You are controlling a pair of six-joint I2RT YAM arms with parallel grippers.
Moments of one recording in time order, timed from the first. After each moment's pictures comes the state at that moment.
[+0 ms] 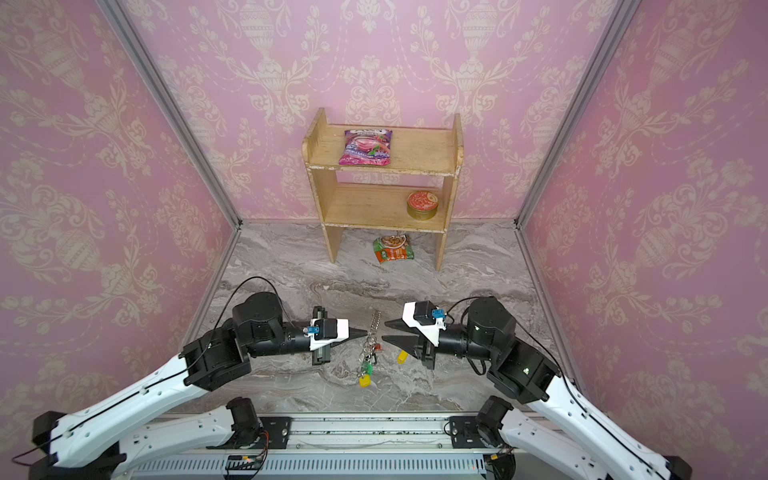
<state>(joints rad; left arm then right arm) -0.98 0.88 0.97 -0.32 0.38 0.45 0.78 0.68 0.85 -0.33 -0.53 -0.16</state>
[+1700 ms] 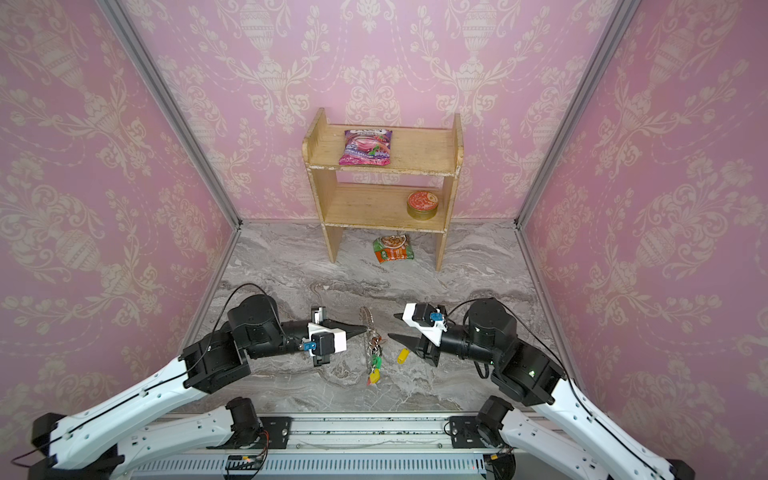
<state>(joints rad) -0.99 0.87 0.94 -0.25 0.35 0.64 0.78 0.67 0.86 -0.41 -0.38 -0.23</state>
